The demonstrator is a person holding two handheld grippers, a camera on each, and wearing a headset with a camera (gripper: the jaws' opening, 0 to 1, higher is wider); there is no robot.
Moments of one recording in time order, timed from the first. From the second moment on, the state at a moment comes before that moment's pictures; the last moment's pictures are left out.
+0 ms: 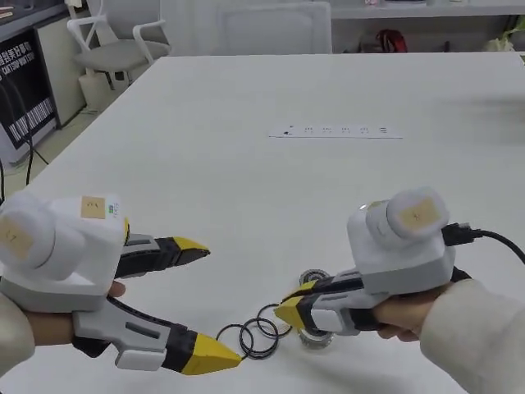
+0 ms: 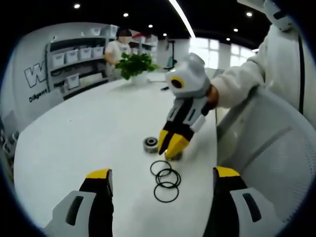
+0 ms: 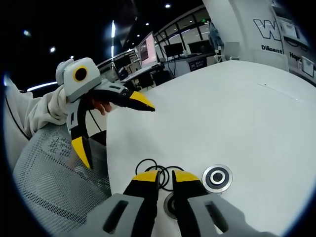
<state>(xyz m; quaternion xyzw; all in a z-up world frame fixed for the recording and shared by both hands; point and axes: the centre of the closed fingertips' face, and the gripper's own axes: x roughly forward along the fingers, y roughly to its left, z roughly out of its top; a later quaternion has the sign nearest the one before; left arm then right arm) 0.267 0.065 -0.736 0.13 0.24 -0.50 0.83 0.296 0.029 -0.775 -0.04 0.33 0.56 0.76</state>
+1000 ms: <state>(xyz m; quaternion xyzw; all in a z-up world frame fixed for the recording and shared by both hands) 0.268 0.065 -0.741 0.13 0.24 -0.49 0.82 0.304 0.015 -0.744 -0.10 0.28 0.57 0.77</state>
